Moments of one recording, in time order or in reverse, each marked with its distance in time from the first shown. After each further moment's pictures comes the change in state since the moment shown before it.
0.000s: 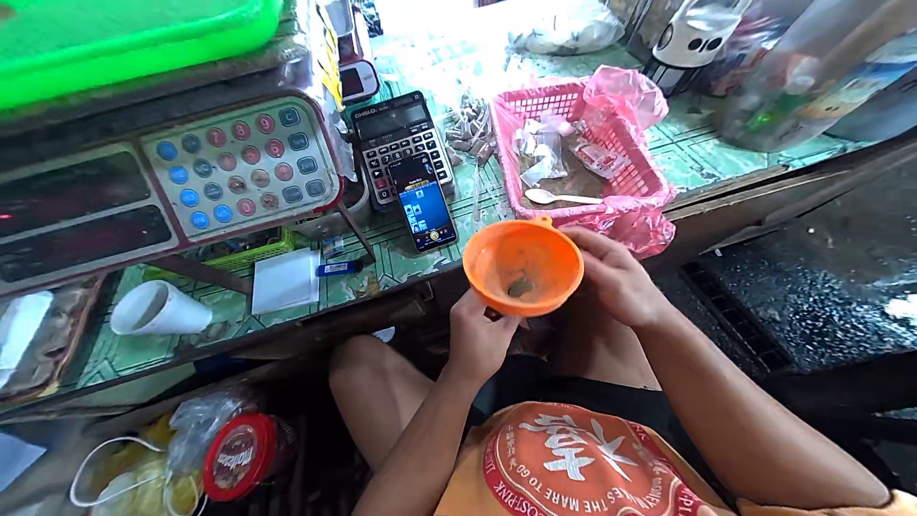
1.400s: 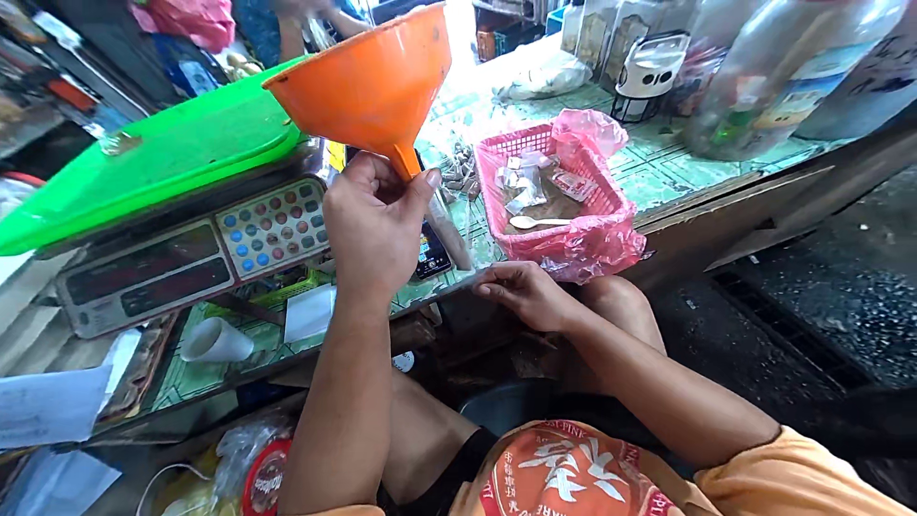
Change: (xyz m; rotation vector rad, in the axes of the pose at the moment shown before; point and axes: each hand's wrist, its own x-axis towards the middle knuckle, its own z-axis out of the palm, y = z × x) left_hand 0.143 0.179 -0.065 0.355 0.123 0.297; right_hand 0.035 -0.009 0.043 -0.118 -0.132 -0.251
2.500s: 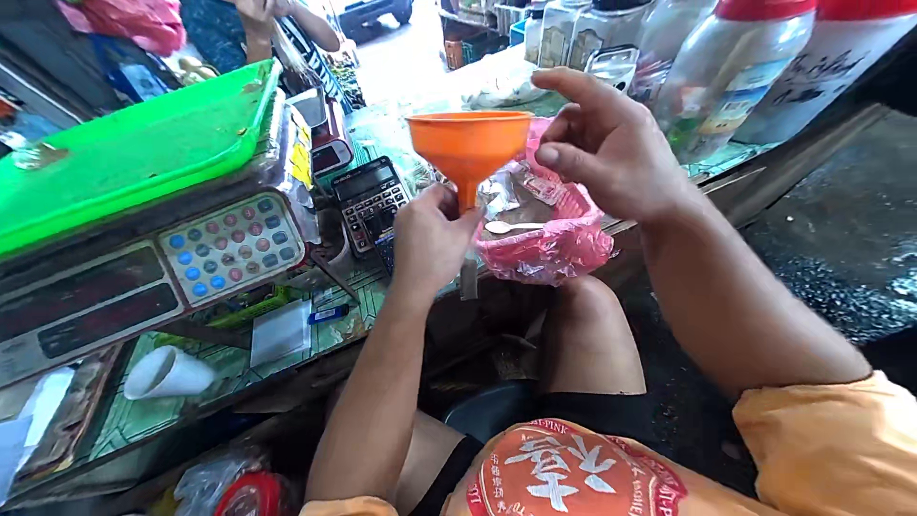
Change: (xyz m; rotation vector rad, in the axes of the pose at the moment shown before) left_hand -0.011 -0.018 0.072 0.072 -0.348 -0.211; right_hand 0.035 -0.119 -0.142 -0.320 0.280 -0.229
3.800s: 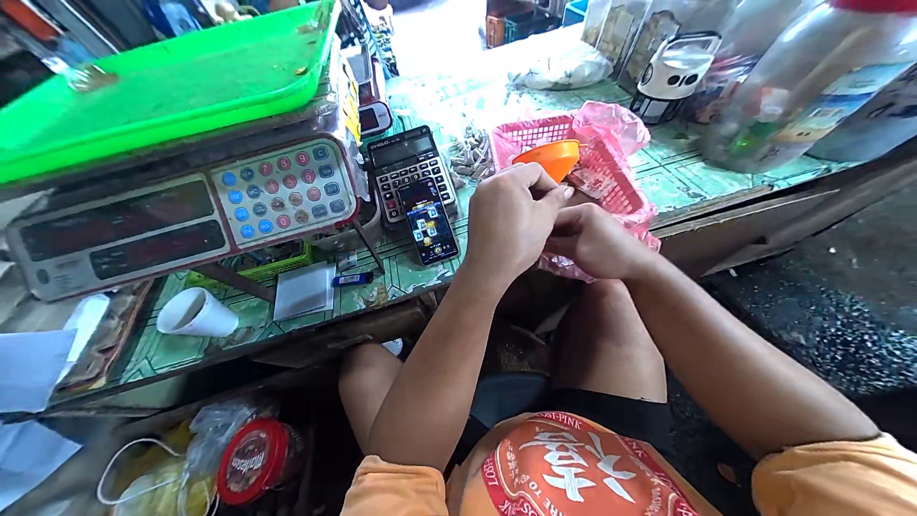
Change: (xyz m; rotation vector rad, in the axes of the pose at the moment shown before) left_hand -0.008 0.008 0.021 -0.077 0.035 0.128; right_hand -0.053 0.050 0.082 0.025 -0.297 0.275
